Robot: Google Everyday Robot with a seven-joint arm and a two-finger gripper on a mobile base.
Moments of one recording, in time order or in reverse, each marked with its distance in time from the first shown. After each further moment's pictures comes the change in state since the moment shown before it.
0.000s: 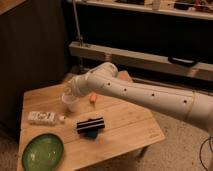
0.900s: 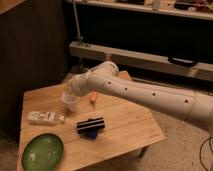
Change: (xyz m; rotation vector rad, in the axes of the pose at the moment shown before) arm 0.006 -0.031 -0.028 -0.004 0.002 0.010
